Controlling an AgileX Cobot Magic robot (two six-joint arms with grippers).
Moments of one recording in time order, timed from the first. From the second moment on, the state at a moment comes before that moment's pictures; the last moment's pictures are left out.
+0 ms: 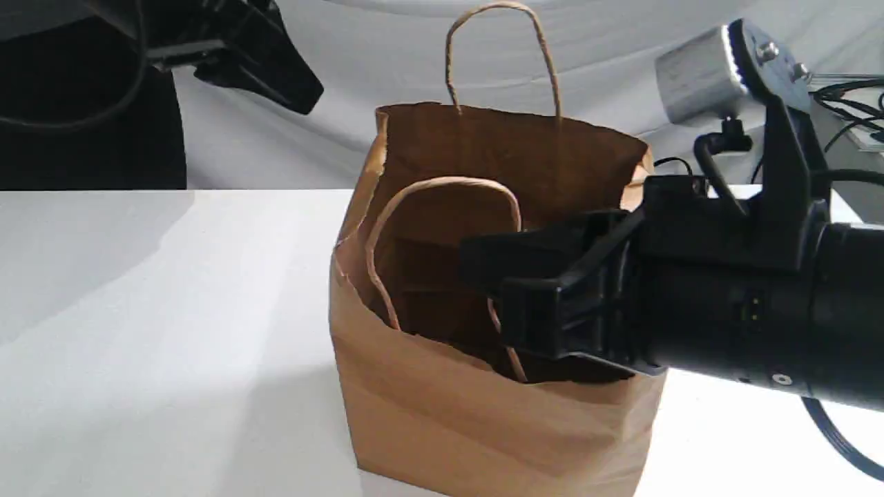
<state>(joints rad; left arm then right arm) -0.27 1.67 -1.78 -0.45 1.20 0.57 0.67 1.11 -0.73 1.43 0.25 -1.05</state>
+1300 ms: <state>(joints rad) -0.27 1.65 -1.78 -0.35 1.22 0.55 0.67 0.73 -0.73 1.24 0.13 -1.05</state>
